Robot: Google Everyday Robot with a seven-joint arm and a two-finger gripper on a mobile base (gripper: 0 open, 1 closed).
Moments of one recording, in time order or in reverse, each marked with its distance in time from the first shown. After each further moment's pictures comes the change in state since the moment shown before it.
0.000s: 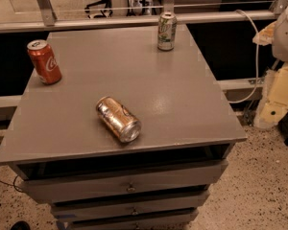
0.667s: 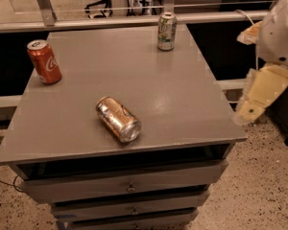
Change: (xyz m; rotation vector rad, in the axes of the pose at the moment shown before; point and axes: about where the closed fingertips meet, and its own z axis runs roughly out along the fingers) arm -0.029 0.000 0.009 0.012 -0.108 -0.002
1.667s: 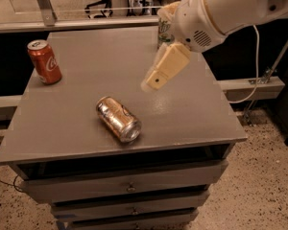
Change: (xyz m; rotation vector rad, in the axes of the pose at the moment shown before) arm -0.173 -0.029 0.043 0.026 -0.506 -0.087
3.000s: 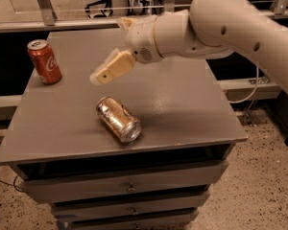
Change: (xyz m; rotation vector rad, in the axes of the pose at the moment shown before) arm -0.049 -0.025 0.116 -0.013 -0.376 0.089
